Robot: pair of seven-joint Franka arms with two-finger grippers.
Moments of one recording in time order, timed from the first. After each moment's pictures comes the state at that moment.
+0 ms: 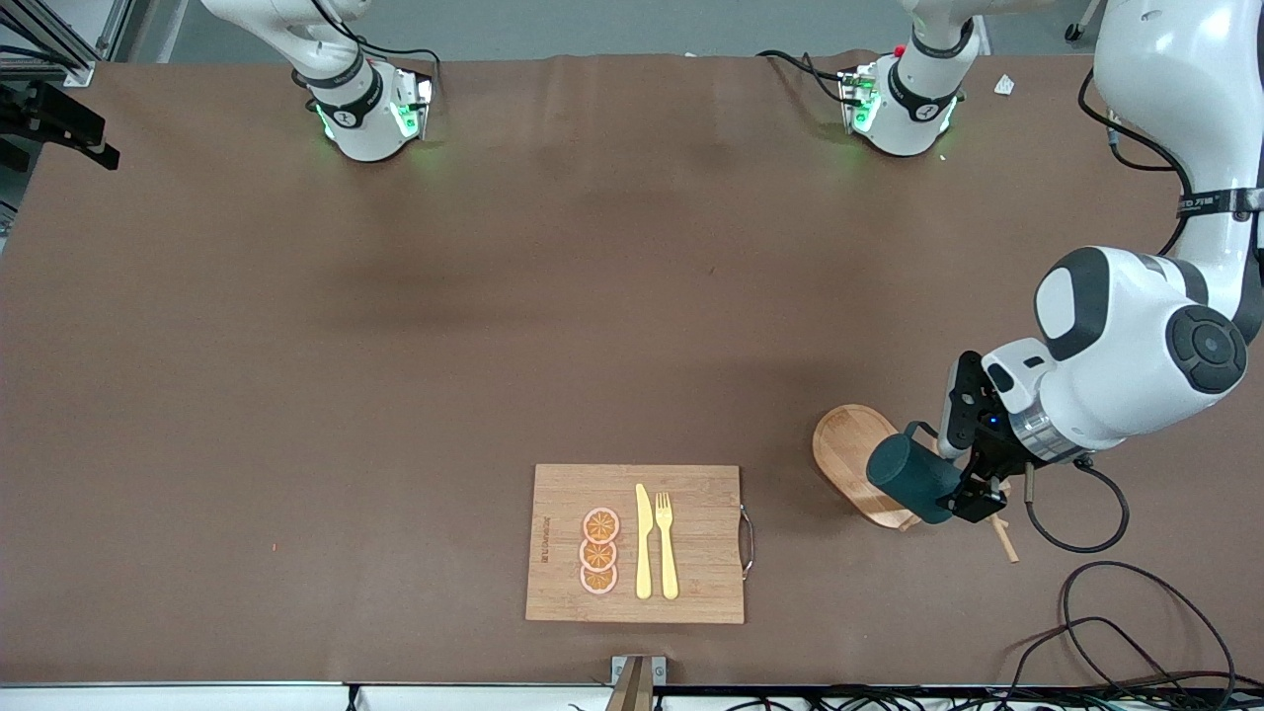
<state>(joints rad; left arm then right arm) 0.05 0.51 -0.25 -1.48 -0.03 2.14 1.83 -0.01 -0.18 -0.07 -1.61 0.00 1.34 -0.08</state>
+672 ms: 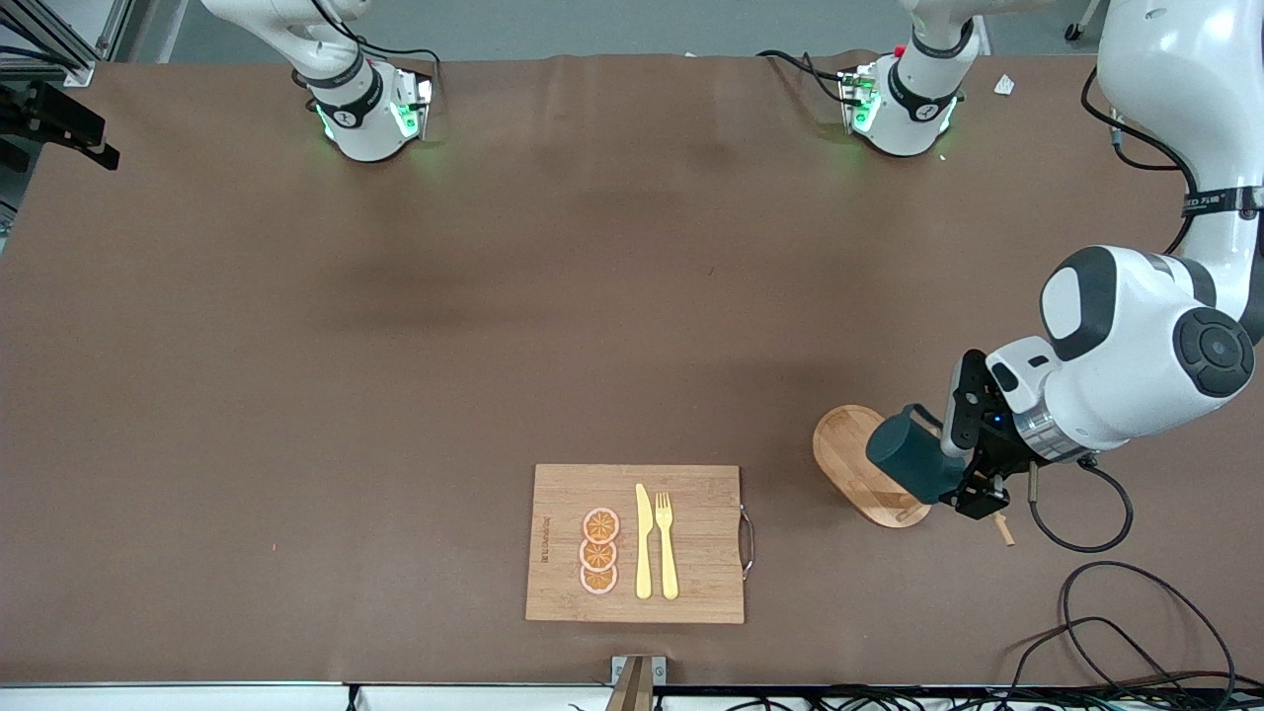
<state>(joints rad) 0.05 0.51 -0.25 -1.47 -0.03 2.10 1.81 -0.01 -0.18 -0.07 -1.61 0.00 1.34 -0.08</state>
